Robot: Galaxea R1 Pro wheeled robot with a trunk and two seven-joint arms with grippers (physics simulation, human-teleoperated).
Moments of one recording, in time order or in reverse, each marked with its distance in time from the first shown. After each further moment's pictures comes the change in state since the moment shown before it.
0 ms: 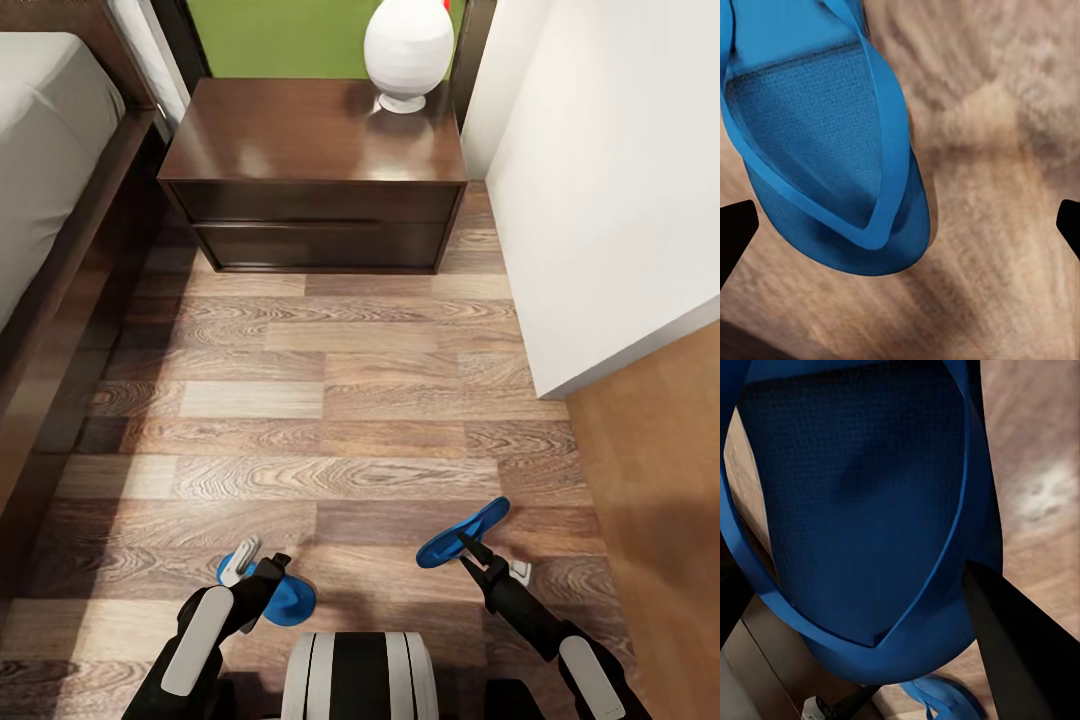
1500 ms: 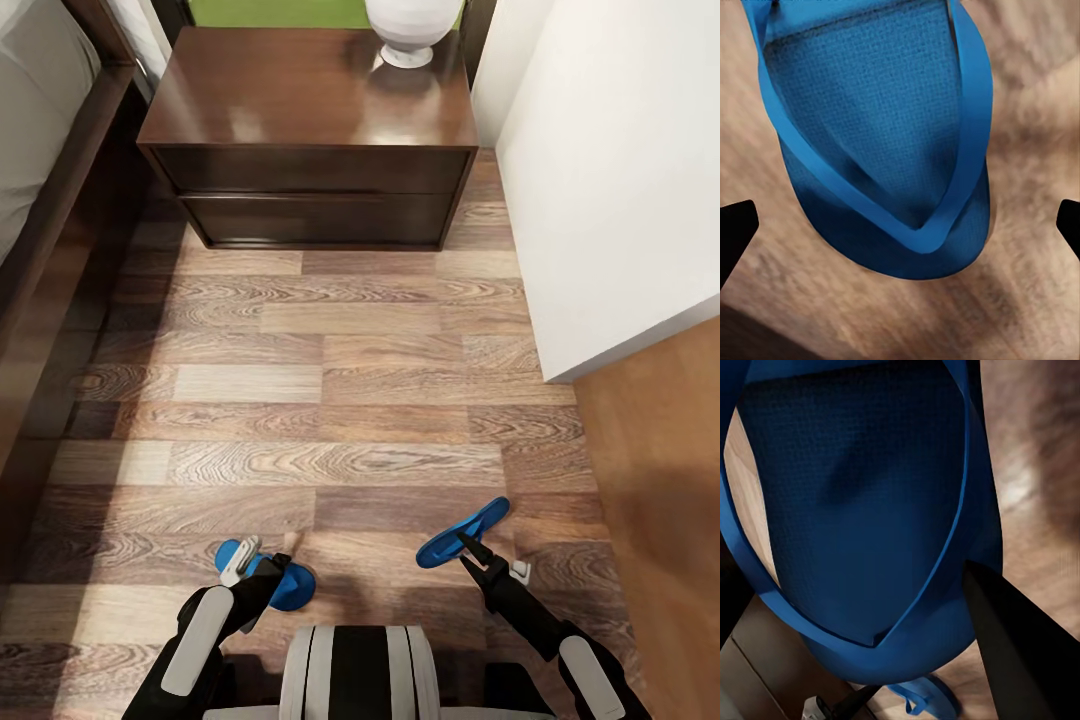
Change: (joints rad) left arm 0.000 0.000 0.000 0.000 0.000 0.000 0.000; right arm 0.000 0.000 0.001 0.000 0.000 0.000 0.001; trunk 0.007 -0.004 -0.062
